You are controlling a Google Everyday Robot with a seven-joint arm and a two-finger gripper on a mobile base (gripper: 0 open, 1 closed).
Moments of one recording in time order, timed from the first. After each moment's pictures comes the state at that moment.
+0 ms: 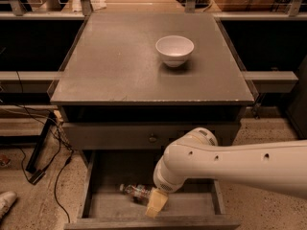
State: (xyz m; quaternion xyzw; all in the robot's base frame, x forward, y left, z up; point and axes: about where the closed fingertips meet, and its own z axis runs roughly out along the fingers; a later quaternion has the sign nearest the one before) arm 0.425 -0.012 0.579 -0.59 0.79 0.08 0.14
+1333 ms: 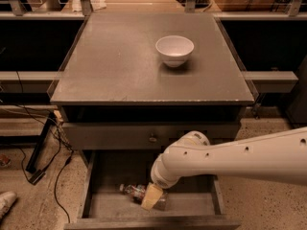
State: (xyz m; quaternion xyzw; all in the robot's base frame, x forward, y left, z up) arm 0.459 0.001 0.537 -0.57 0.80 0.10 0.17
